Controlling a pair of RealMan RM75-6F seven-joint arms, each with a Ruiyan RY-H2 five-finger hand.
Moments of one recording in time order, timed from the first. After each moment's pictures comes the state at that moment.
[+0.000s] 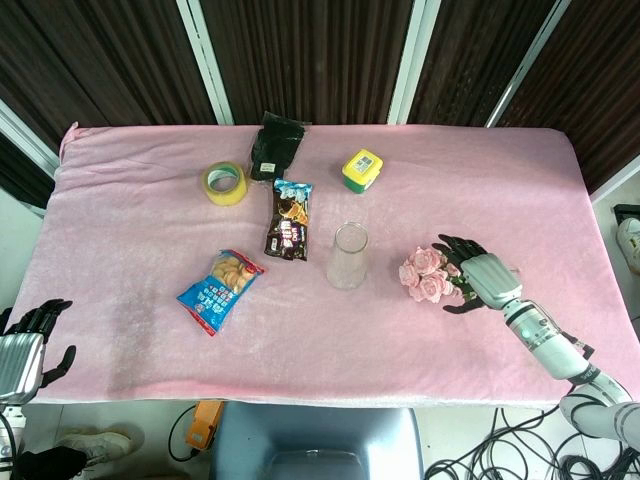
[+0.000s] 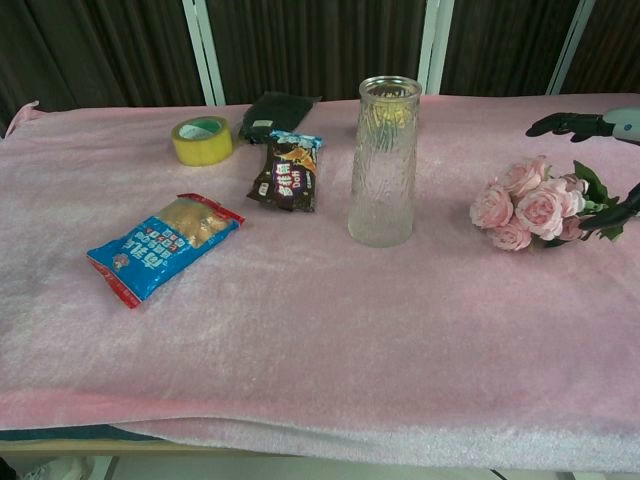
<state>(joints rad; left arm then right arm) -0.11 -1.13 -0.06 -1.60 1.44 1.46 0.10 0.60 -1.34 0.01 -1.09 -1.62 0.98 0.46</state>
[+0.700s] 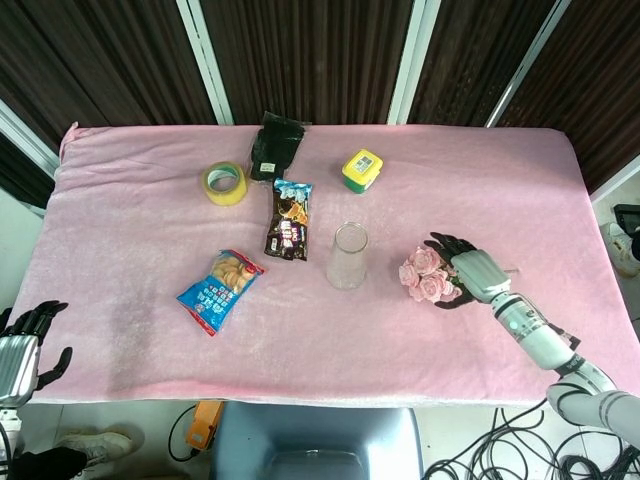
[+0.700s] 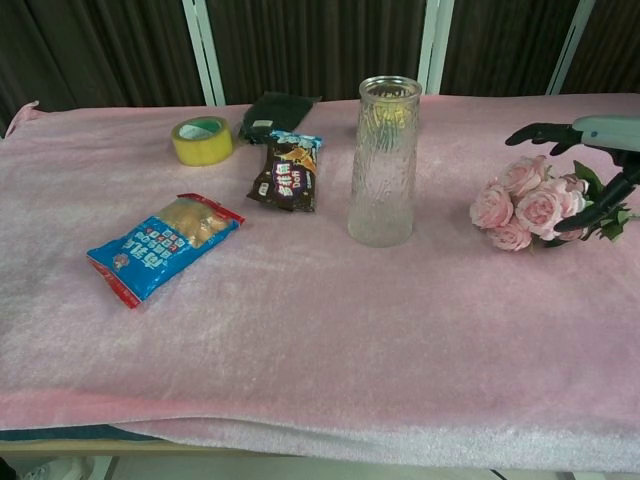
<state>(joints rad) -0.10 -1.12 -0.06 -1.61 1.44 1.48 0.08 0.67 -1.38 0.02 -1.06 -1.57 0.88 0.47</state>
